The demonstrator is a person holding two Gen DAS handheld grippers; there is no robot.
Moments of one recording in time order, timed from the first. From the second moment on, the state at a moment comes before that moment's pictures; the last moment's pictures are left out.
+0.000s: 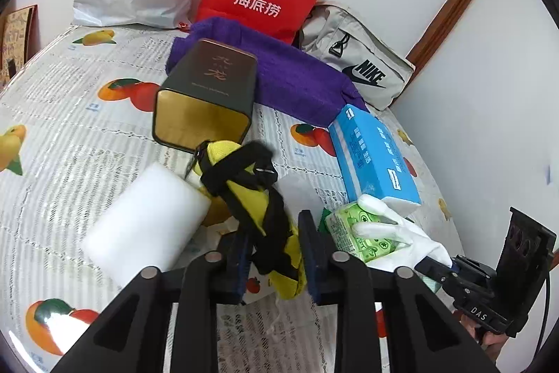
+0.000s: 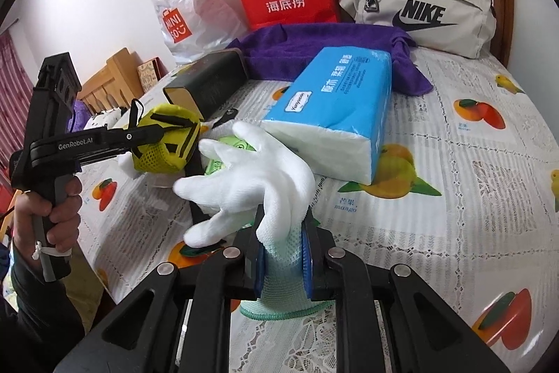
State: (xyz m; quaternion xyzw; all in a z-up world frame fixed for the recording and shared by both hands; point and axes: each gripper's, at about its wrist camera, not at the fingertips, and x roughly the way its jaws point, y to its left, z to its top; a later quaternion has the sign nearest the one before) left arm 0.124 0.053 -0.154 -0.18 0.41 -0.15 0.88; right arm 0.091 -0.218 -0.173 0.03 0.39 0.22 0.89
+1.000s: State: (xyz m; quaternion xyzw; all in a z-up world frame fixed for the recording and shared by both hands) left arm 0.113 0.103 -0.133 -0.19 0.38 -0.12 0.90; right arm 0.072 -0.244 -0.130 0.04 0.36 0.19 0.91
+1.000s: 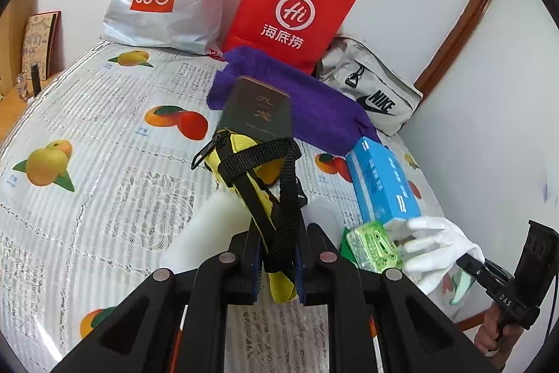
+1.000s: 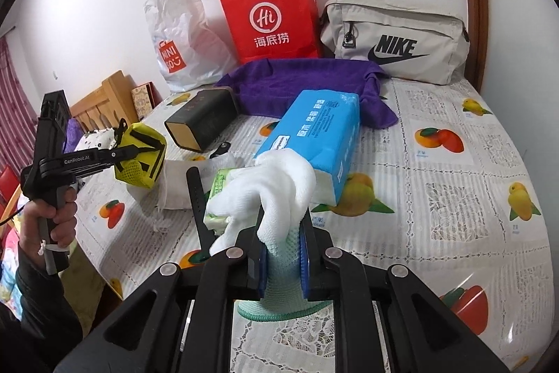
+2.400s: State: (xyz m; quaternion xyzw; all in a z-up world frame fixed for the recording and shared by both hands) left arm 0.295 0.096 -0.066 -0.13 0.39 -0.10 0.90; right arm 0.292 -0.230 -0.076 0.03 0.35 0.15 0.92
